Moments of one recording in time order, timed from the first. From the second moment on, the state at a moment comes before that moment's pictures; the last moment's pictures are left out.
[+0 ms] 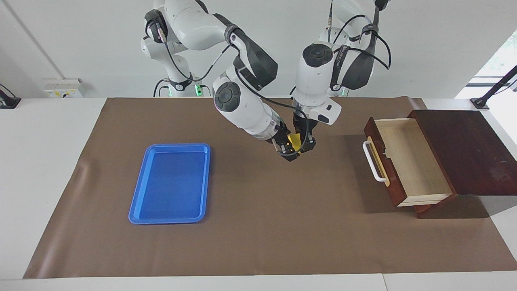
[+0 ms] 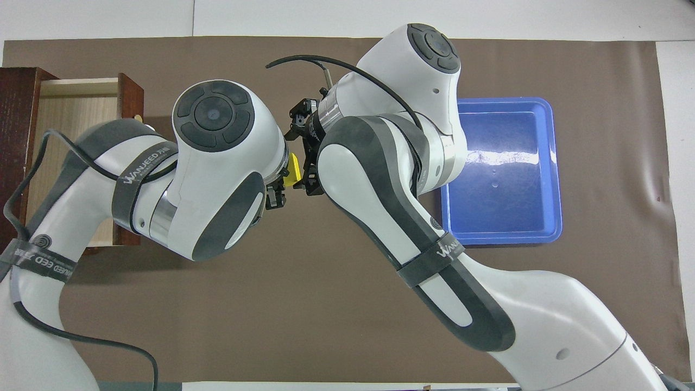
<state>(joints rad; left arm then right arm) -0.53 0.21 -0.04 -1.65 0.06 1.89 -2.27 0.50 0.59 0.02 -1.20 0.61 1.89 1.74</state>
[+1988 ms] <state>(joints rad) -0.53 0.21 -0.02 -1.65 0.05 1.90 -2.26 0.52 0.59 0.02 -1.23 0.62 1.93 1.74</state>
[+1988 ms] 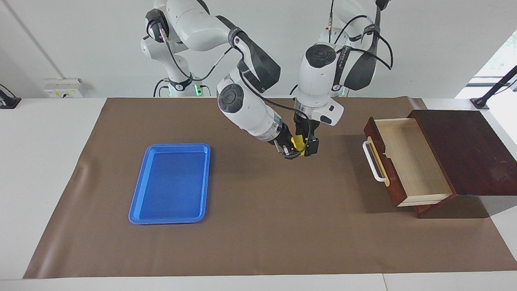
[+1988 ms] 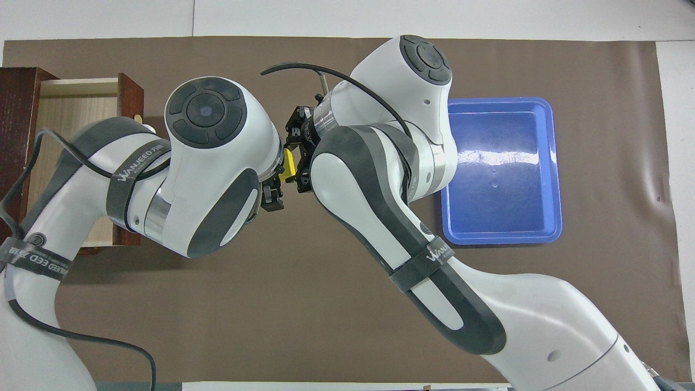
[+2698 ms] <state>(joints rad) -0.32 0.20 -0.02 -1.70 0.05 1.87 -2.01 0.51 0.58 0.01 -1.23 0.62 1.93 1.74</state>
